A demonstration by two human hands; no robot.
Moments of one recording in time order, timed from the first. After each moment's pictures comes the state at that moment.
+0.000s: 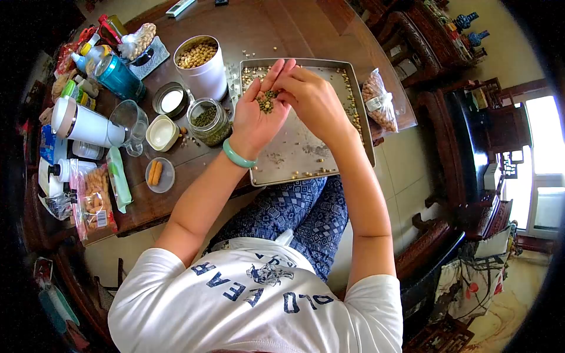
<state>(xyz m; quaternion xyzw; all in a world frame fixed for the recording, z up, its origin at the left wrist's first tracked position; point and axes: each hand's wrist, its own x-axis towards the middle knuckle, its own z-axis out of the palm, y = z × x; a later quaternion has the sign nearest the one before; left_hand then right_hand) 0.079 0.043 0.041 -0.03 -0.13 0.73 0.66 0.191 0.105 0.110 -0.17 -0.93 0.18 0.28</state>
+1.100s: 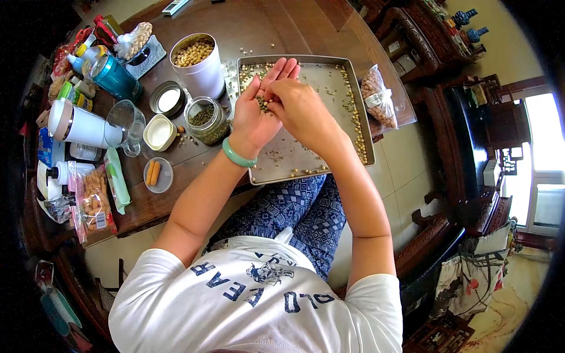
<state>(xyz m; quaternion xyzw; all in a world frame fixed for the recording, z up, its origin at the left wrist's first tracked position) 0.085 0.040 0.049 0.00 -0.05 0.75 0.65 0.185 0.080 0.115 -0.23 -0.91 0.27 0.20</state>
